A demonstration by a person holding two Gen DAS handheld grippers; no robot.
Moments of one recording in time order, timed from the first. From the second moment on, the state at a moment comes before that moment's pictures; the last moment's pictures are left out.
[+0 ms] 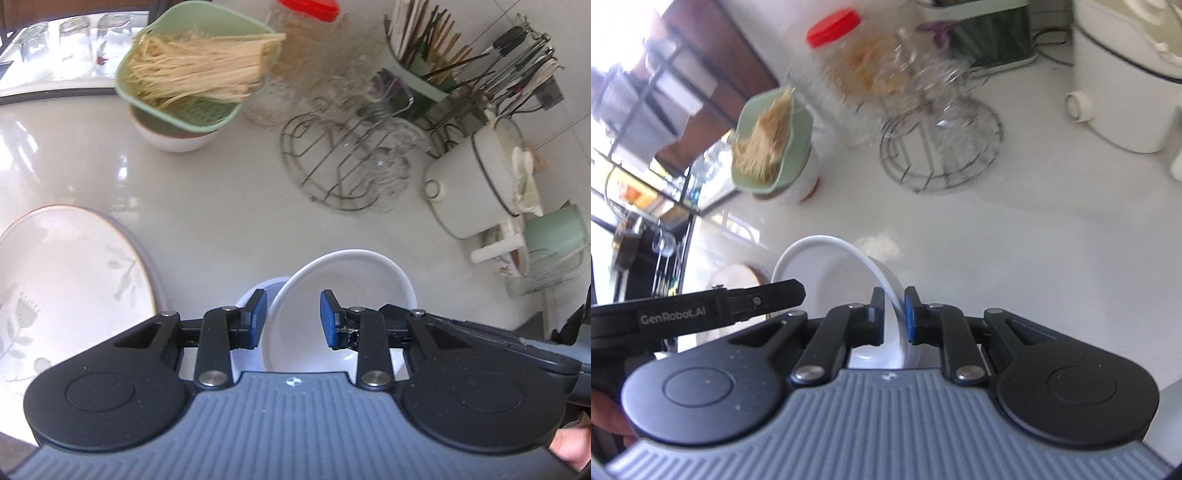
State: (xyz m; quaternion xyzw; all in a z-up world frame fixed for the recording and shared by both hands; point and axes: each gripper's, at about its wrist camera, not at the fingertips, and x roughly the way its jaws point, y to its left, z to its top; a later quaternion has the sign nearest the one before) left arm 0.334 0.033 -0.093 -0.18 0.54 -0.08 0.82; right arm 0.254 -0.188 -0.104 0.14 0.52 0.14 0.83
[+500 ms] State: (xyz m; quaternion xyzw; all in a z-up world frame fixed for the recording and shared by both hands) left arm 0.329 0.048 -0.114 -0.19 0.54 -0.07 0.81; right arm 0.255 -0.174 -0.124 0.12 0.53 0.14 0.83
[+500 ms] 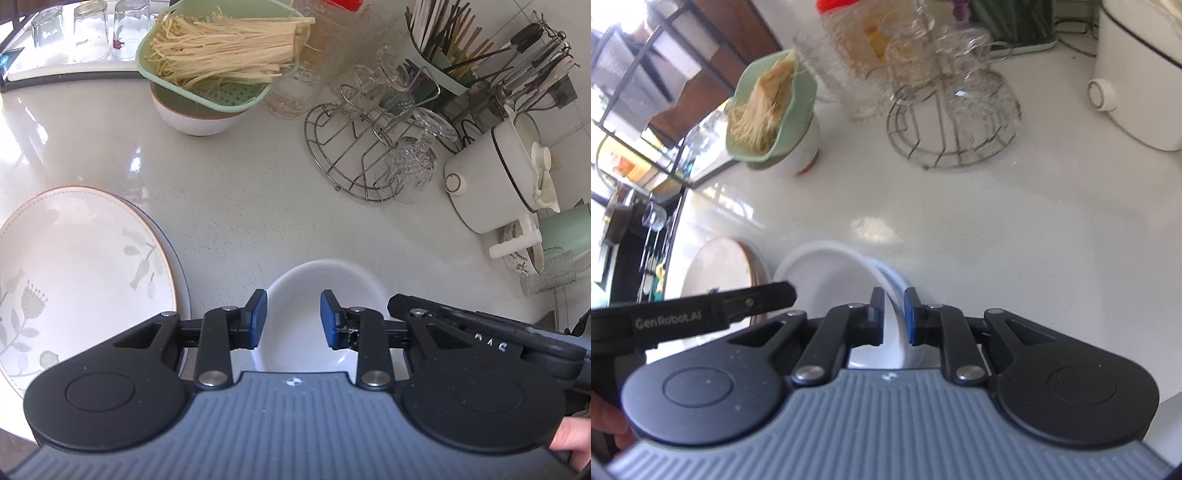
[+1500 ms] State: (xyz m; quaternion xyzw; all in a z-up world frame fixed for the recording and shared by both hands) left arm 0.337 0.028 -0.165 -0.16 0.58 -0.09 0.80; right arm 0.271 -0.186 -0.194 0.19 0.60 0.11 0.76
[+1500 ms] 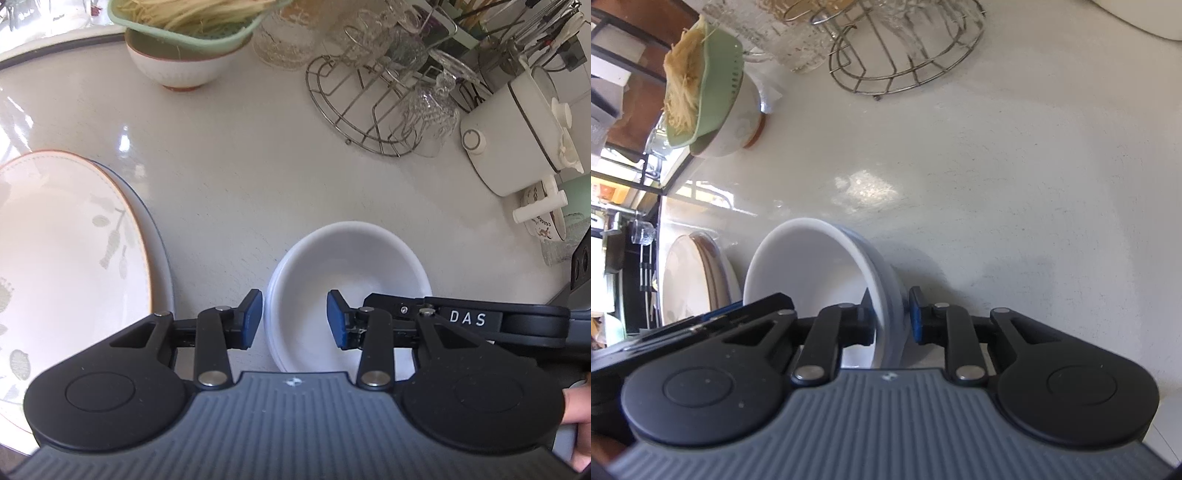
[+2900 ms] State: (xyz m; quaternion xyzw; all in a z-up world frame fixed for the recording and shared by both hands) left arm 0.331 0.038 -0.128 -0.20 0.56 -0.11 0.80; right arm 0.259 -0.197 -0.145 0.20 0.57 0.11 0.79
